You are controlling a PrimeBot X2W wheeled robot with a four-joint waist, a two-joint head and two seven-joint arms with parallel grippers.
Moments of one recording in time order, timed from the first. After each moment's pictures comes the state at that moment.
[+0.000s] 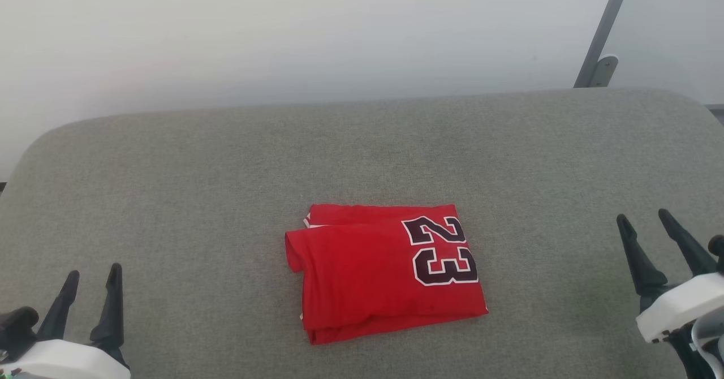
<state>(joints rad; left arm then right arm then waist) 0.00 0.46 -0.02 0.29 -0.66 -0.05 -0.26 -0.18 -0.49 0.19 0.37 0.58 0.13 -0.23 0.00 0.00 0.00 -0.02</state>
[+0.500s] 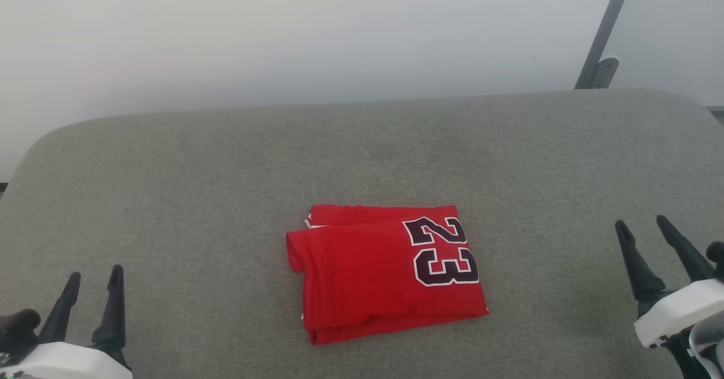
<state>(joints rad) 0.01 0.44 0.00 0.29 -0.64 -0.06 -0.26 -0.15 -0.46 0.16 0.36 0.57 0.13 -0.23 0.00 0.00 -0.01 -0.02</state>
